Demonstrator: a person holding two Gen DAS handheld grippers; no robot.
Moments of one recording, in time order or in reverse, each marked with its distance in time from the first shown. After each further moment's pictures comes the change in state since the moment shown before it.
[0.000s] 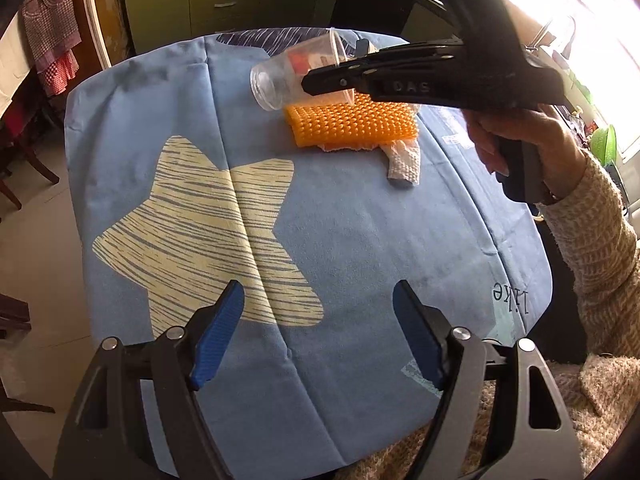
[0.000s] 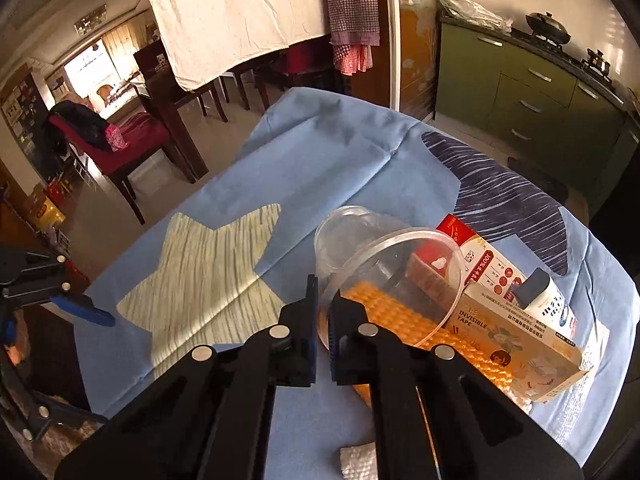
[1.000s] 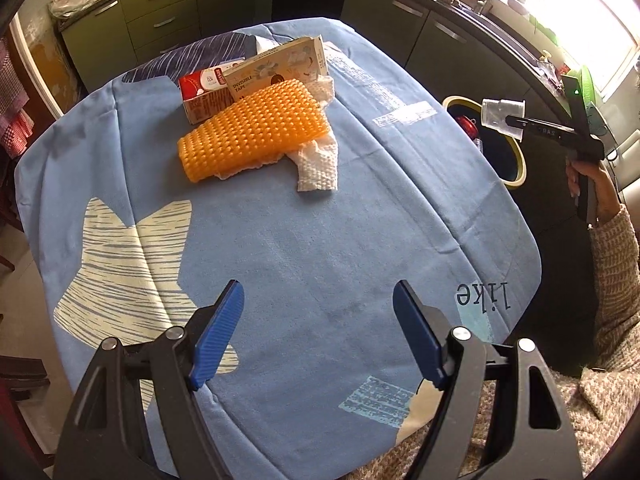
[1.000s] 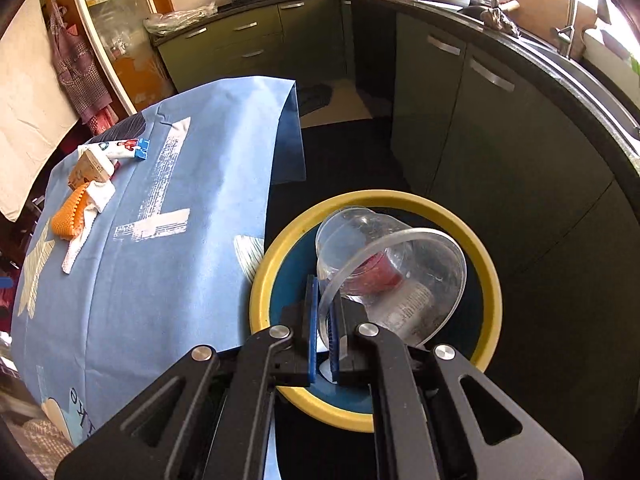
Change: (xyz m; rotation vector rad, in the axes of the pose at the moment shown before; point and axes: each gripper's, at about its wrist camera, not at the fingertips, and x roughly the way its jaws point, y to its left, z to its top) left arm 0.028 -0.082 0.025 0.202 0.043 -0.023; right arm -0.234 -0.200 -0.314 0.711 -0.014 -0.490
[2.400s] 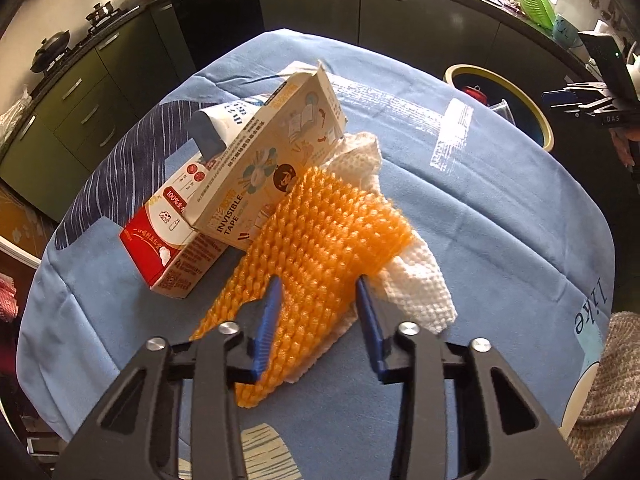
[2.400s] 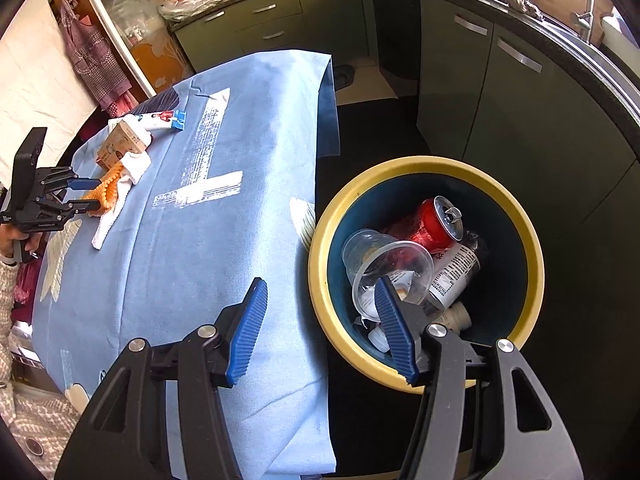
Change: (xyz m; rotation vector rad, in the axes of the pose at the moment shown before) left arm 0.084 0.036 0.116 0.443 -0.039 0.001; right arm -0.011 0.040 -0.019 -0.017 0.037 0.040
